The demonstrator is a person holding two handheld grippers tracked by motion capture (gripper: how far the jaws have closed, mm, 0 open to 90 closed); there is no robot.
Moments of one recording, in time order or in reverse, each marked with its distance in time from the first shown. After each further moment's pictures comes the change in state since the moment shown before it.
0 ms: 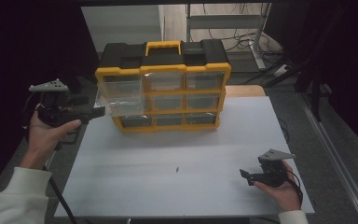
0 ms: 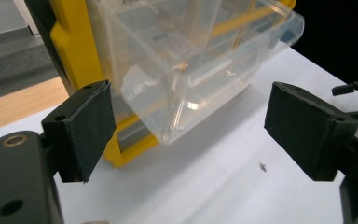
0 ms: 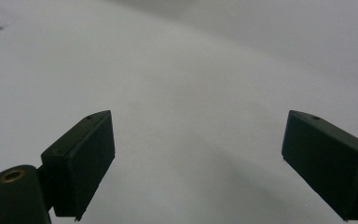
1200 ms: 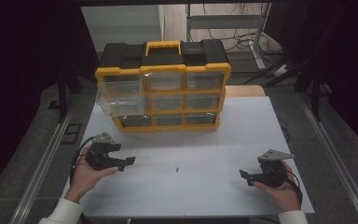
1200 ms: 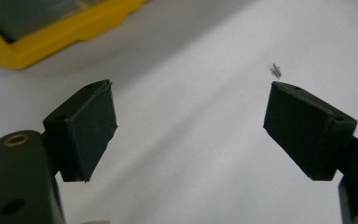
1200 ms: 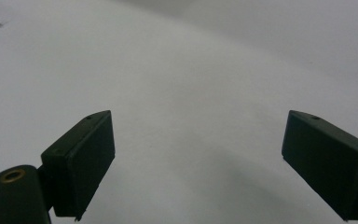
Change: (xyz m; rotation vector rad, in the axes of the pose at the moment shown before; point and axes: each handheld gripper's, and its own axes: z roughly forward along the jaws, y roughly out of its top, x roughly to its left) left arm -0.041 -0.120 0.115 0.256 -0.071 0.033; right arm 0.002 0.000 0.001 0.006 -0.002 -0.003
